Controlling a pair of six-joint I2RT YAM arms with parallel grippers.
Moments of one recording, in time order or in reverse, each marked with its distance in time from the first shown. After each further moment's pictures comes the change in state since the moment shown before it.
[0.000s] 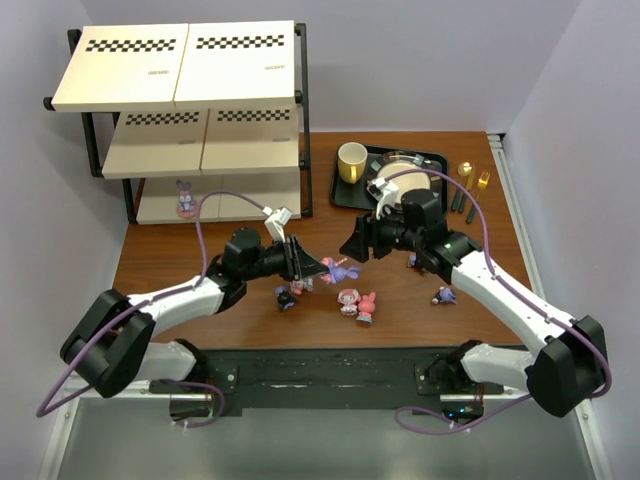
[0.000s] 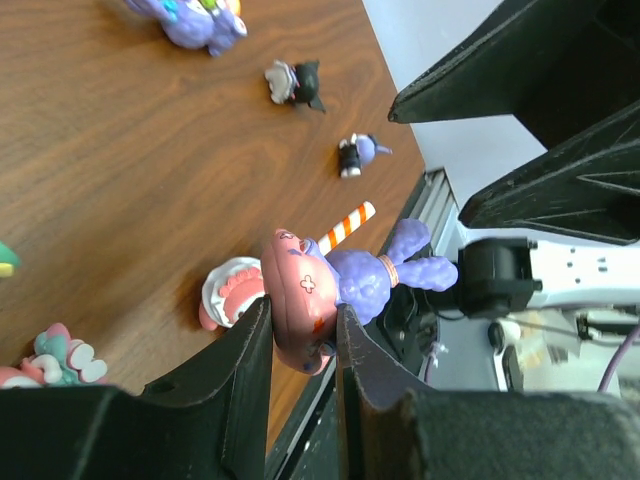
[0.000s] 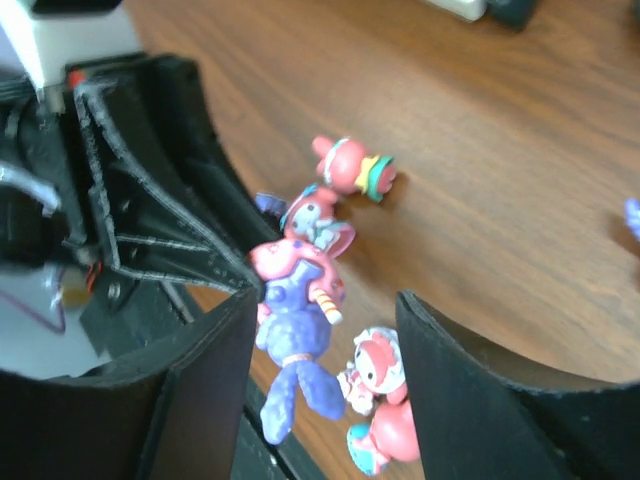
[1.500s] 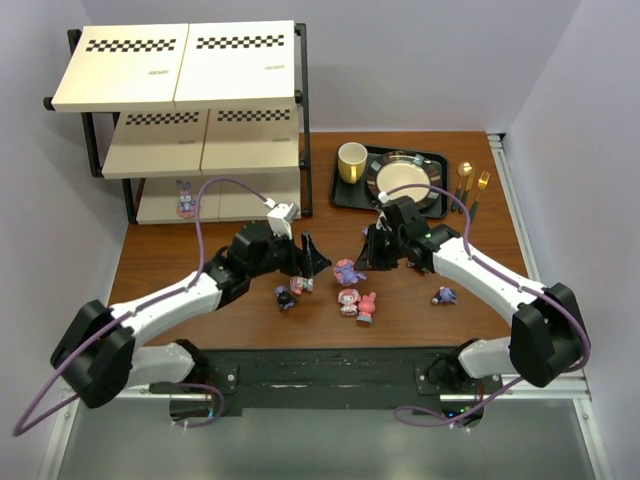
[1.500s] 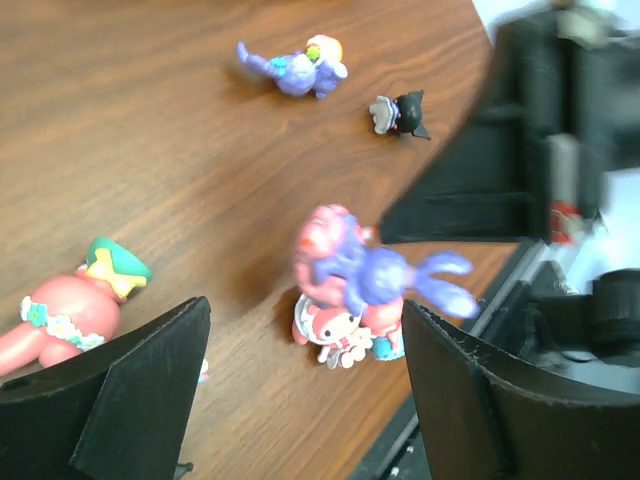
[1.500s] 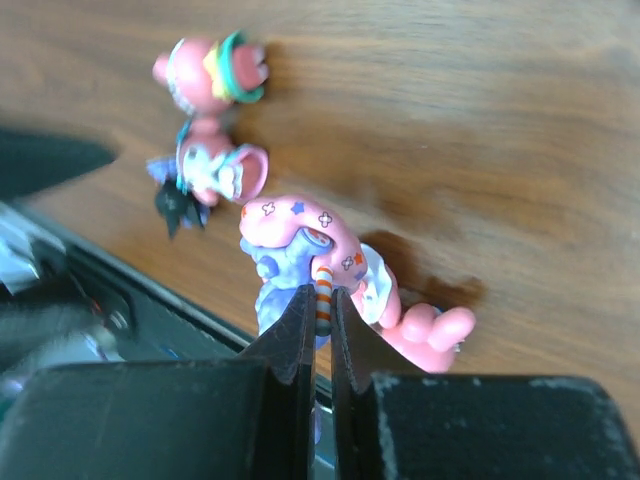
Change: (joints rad) left arm -0.066 -0.059 0.137 -0.324 -0.255 0.241; right arm 0.008 0.169 0.021 -0.232 0.162 0.315
